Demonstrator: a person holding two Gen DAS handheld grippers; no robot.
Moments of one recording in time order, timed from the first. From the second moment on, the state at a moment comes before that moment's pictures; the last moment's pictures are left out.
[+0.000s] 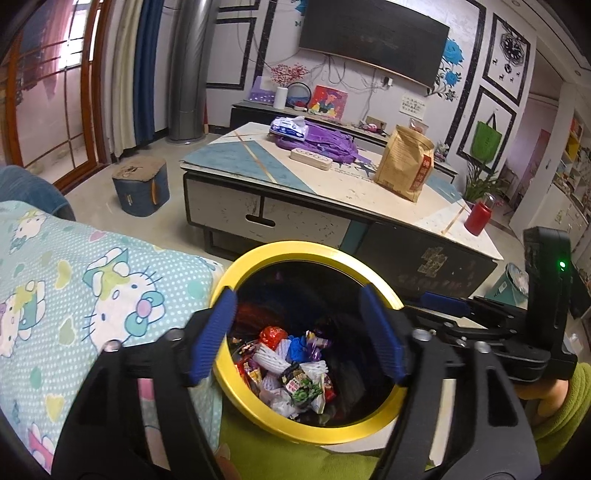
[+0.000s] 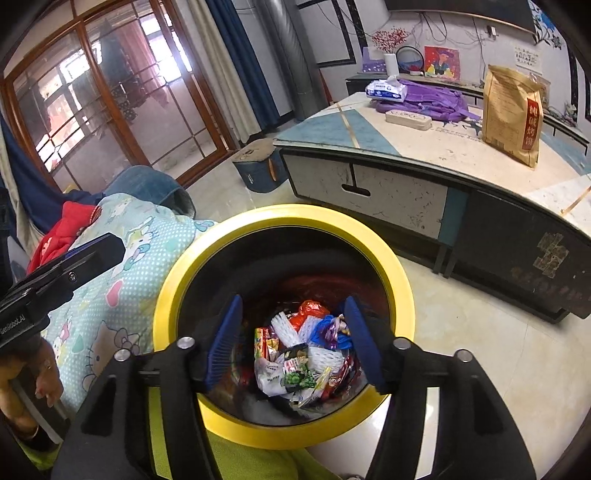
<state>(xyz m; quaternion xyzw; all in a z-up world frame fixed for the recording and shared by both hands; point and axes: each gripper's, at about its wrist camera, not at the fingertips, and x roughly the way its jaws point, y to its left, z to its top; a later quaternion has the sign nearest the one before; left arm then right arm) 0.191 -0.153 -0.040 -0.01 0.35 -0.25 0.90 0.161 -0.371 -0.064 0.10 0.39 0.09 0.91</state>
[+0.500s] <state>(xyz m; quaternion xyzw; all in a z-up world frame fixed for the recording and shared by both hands) 0.162 -0.087 -0.011 -0.04 0.32 -0.18 0.93 0.132 -0.327 -0.022 0.07 0.34 0.13 0.93</state>
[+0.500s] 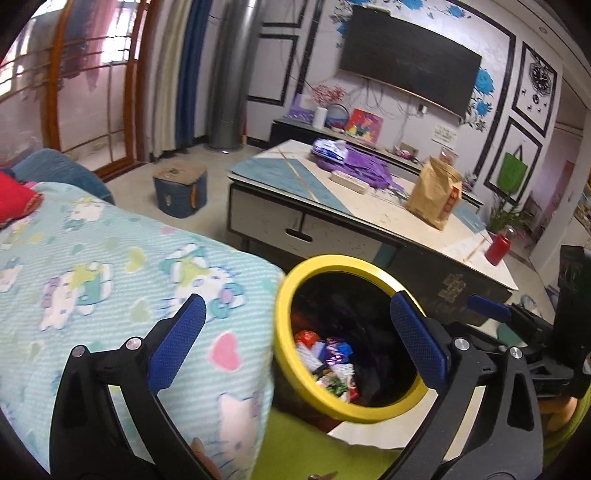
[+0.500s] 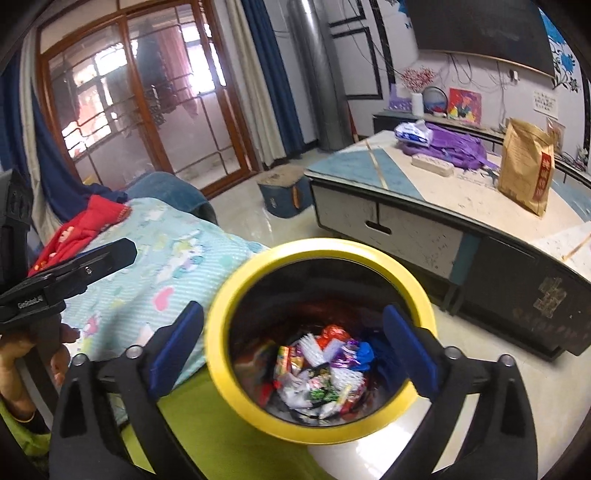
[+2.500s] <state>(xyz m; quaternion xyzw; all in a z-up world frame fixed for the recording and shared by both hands) 0.034 -0.018 -0.010 -0.04 0.19 -0.09 0.98 0.051 -0.241 -0.001 -0.01 0.15 0.11 0.98</state>
